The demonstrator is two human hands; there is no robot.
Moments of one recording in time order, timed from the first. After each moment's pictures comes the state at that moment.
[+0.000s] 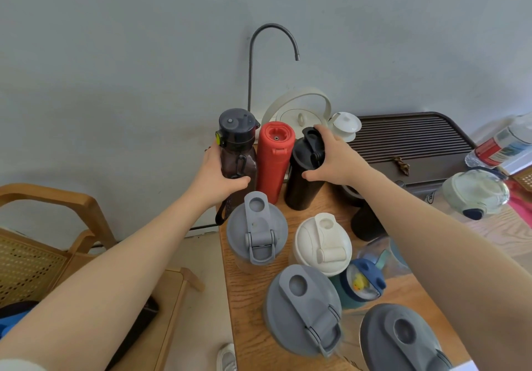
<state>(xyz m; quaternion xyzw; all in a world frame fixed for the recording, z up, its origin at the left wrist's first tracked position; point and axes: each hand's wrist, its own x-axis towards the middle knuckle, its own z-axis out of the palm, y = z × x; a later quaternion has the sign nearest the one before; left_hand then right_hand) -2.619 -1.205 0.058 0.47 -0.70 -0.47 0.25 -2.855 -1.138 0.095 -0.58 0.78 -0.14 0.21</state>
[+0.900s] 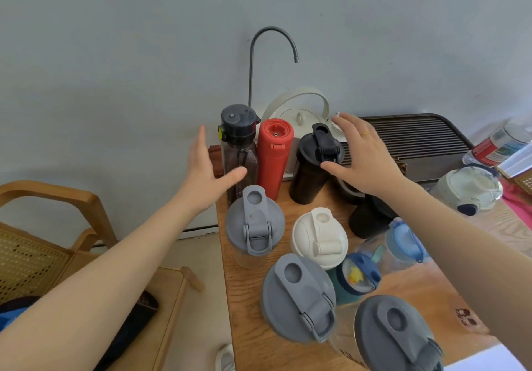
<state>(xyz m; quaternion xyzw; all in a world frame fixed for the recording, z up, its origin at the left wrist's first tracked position) -2.601 -1.179 0.071 0.48 -0.71 -0.42 0.31 -2.865 -1.091 0.123 -0.66 0.74 -0.16 0.01</state>
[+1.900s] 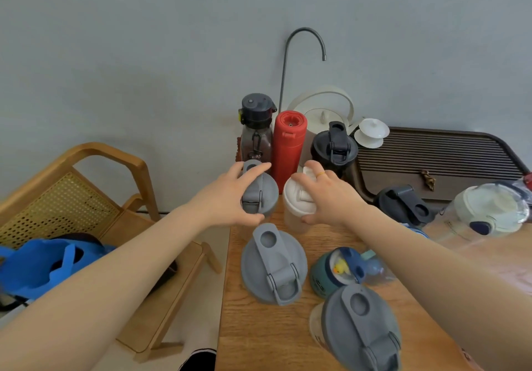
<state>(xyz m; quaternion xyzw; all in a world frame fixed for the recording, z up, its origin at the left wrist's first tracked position) -2.603 -1.094 0.091 0.46 -0.85 -0.27 0.05 -2.827 -1.069 0.082 -0.78 0.61 0.07 0.09</state>
